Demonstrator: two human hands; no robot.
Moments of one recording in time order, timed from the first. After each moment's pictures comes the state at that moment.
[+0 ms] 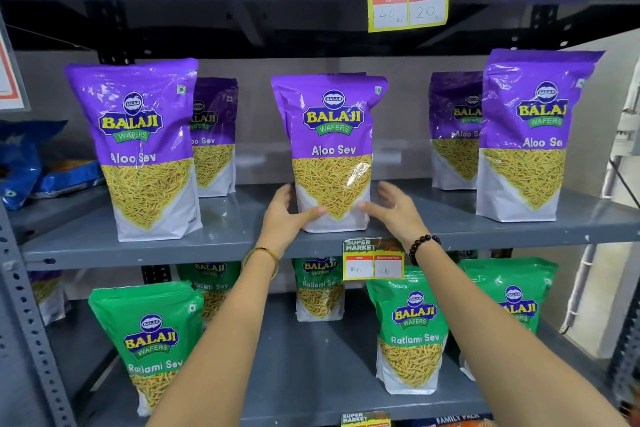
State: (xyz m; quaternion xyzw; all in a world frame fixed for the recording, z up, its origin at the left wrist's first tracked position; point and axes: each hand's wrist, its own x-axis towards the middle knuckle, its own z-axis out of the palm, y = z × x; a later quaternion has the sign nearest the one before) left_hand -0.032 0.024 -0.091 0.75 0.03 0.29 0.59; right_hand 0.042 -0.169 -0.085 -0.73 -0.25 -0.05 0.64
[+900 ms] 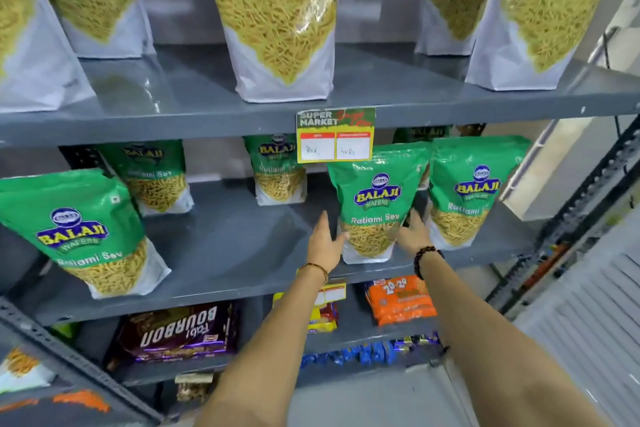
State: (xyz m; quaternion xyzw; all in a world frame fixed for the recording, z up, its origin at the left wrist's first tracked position) left_hand -0.008 -0.107 -0.331 0.83 0.14 0.04 0.53; right_hand 0.045 -0.265 -0.313 -0.82 0.05 0.10 0.57
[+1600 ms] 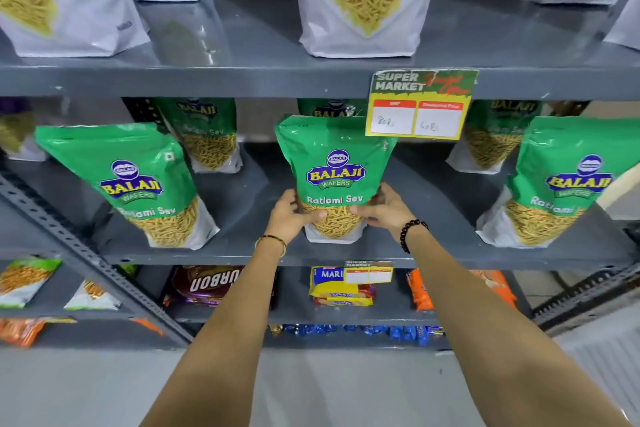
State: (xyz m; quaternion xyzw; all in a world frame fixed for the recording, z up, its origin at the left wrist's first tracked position) left_hand -0.036 0.030 -0.351 0.74 0.24 0.08 0.63; right_hand 0.058 -0.143 -0.338 -0.73 -0.06 0.29 0.62
